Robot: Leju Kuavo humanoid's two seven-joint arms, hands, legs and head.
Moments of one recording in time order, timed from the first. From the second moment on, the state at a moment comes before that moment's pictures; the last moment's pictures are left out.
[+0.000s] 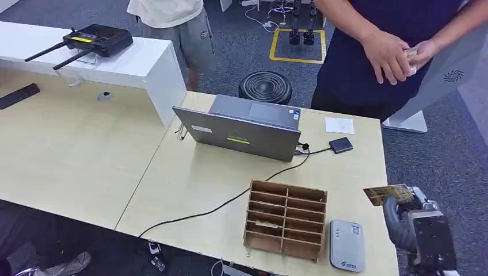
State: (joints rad) left arm -0.04 -0.09 -1.24 -0.02 1.49 0.07 -0.10; right arm 0.10 -0.14 0.07 -1.69 0.24 -0.17 -0.06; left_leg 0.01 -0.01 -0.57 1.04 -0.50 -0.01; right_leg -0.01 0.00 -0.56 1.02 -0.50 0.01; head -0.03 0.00
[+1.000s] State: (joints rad) left arm -0.04 -0.09 -1.21 -0.02 1.49 0.07 -0.09; right arm 0.21 -0.17 0.12 -1.62 0.30 -0.15 0.07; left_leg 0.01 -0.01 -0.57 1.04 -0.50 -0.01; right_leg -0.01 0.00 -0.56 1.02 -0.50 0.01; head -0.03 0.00
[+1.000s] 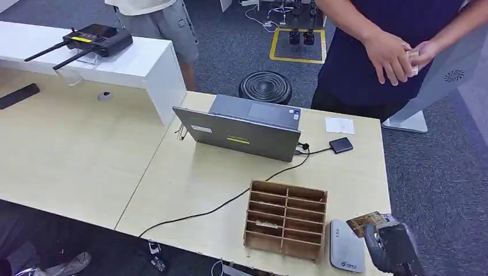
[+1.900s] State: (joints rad) left arm -0.04 -0.09 -1.21 -0.01 1.49 0.07 -0.09; right arm 0.19 -0.19 0.16 -1.51 0.33 -0.09 0.12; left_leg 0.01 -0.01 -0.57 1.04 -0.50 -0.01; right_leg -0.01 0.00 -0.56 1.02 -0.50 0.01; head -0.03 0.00
